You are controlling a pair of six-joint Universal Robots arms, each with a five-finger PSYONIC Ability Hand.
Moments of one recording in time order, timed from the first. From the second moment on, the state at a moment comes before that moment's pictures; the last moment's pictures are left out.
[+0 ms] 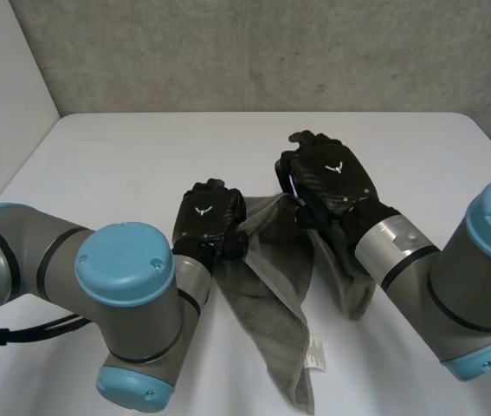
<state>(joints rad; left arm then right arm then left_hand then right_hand) 3.96 -2.12 -1.53 3.53 -1.77 2.99 2.07 -1.29 1.69 -0.43 1.27 3.12 1.19 1.19 0.22 0.23 1.02 1.29 1.33 0.19 0.23 1.14</state>
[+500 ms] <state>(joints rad) 3.91 -2.19 -1.49 3.54 -1.89 2.86 2.04 -1.46 1.74 -0.41 1.28 3.14 0.97 0.97 0.22 0.23 0.79 1.30 1.33 0.19 0.23 1.14</state>
